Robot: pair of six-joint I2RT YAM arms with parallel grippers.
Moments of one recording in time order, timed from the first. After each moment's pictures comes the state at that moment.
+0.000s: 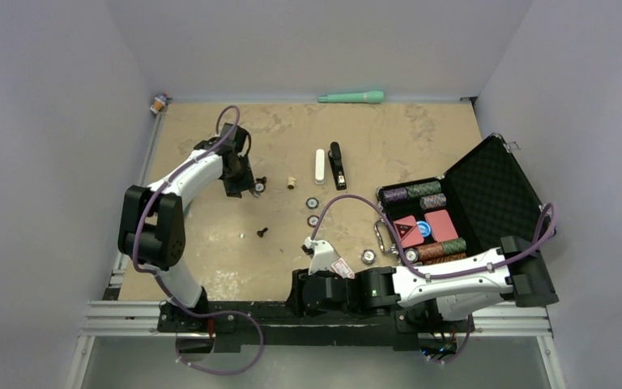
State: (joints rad) left arm -0.25 1.70 1.24 -0.73 -0.04 -0.54; right arm 1.60 1.29 0.86 -0.36 0.41 1.20
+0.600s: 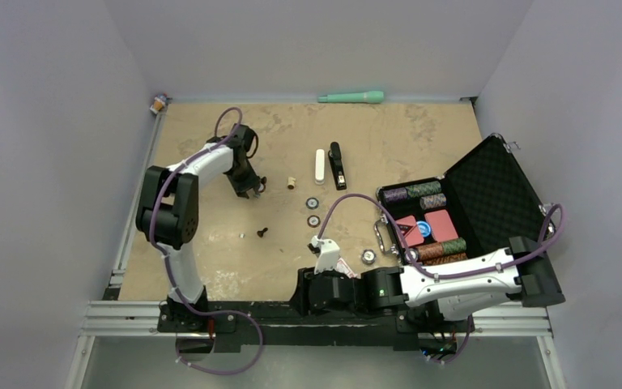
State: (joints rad) left arm -0.25 1.91 1.33 -0.72 -0.08 -0.77; right arm 1.61 1.25 0.84 -0.38 0.43 1.21
